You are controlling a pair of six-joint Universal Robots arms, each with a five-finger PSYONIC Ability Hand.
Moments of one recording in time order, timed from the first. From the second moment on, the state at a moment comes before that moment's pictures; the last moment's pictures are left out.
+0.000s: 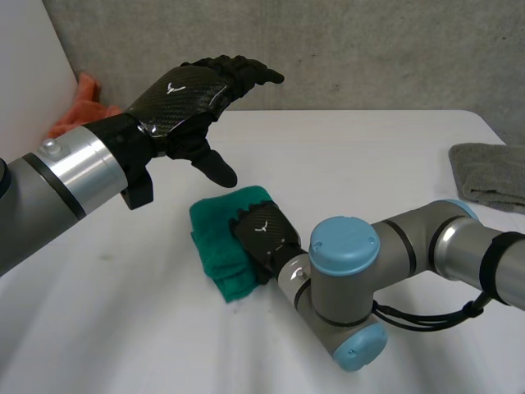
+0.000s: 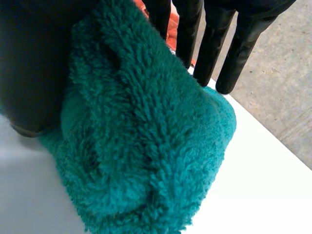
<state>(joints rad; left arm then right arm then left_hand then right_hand) 4.36 -1.68 -1.47 3.25 -0.90 3.11 2.34 -0.74 1.27 -0.32 1.47 2.74 0.20 0.20 0.21 0.20 0.05 0.41 0.46 0.47 0.47 0.27</state>
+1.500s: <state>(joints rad) 4.35 -1.67 -1.50 3.25 -0.90 3.11 1.33 -0.50 0.57 -0.27 1.11 2.68 0.20 0.20 0.21 0.20 0.05 0.92 1.17 1.17 1.19 0.95</state>
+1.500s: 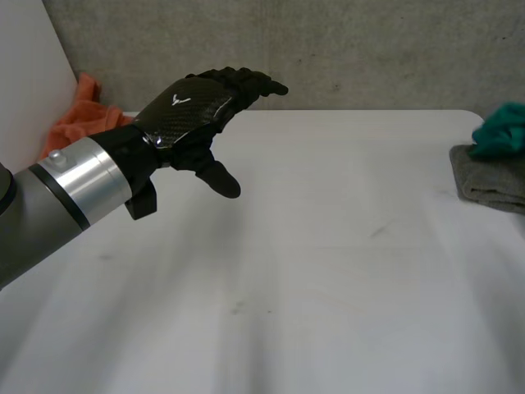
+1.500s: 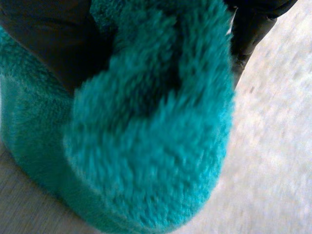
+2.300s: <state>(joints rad) 4.35 -1.61 -1.46 3.26 -1.05 3.11 1.58 -1.06 0.98 0.03 1.18 2.80 0.20 0.20 0.21 0.20 0.05 0.20 0.22 0.21 0.23 0.07</state>
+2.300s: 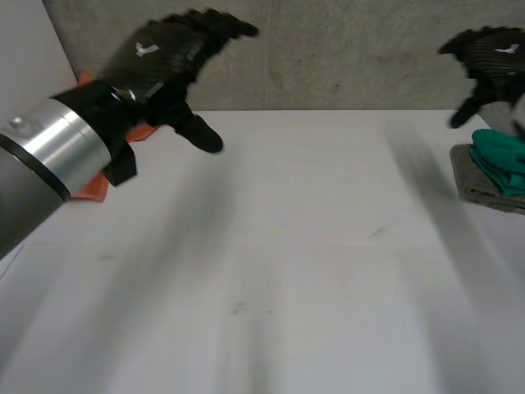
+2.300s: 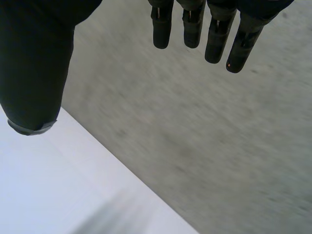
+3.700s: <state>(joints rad) 4.86 -2.95 -0.28 3.25 -1.08 3.67 1.91 -1.44 1.89 -0.22 1.40 2.66 1.15 1.18 1.18 1.19 0.98 0.20 0.22 0.21 0.23 0.07</state>
